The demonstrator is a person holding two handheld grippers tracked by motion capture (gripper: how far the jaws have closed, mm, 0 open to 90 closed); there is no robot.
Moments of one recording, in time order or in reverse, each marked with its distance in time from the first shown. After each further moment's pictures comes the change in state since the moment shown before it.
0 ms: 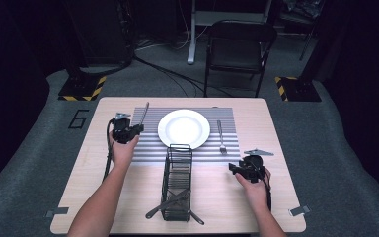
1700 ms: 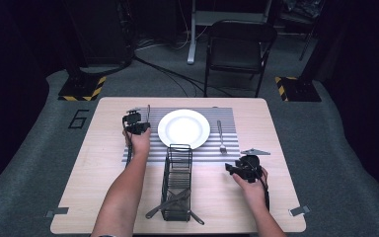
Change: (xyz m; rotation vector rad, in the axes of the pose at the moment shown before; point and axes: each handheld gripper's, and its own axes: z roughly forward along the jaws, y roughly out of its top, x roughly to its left) left arm 0.003 0.005 0.080 0.106 0.171 -0.255; right arm 0.007 0.002 0.003 0.006 0.038 -0.034
